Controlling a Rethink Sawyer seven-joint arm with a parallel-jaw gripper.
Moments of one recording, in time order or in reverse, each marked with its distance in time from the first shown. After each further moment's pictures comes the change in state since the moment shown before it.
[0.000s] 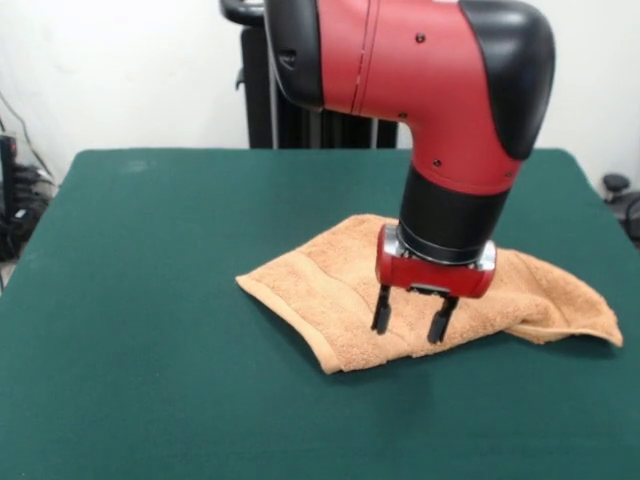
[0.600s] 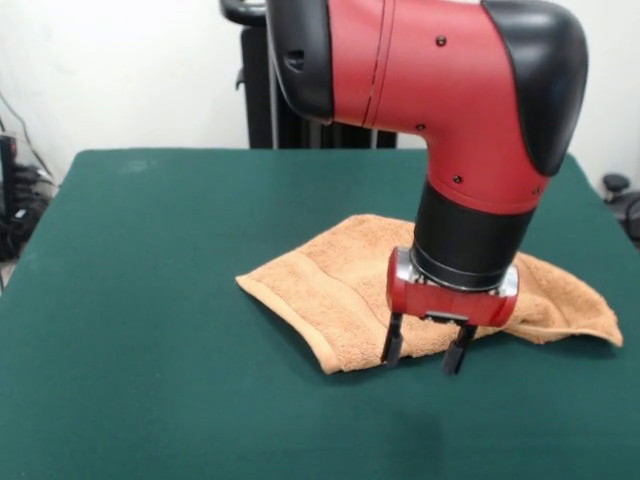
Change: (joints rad) arm 0.000 0.052 0.000 -0.153 0.000 0.070 0.000
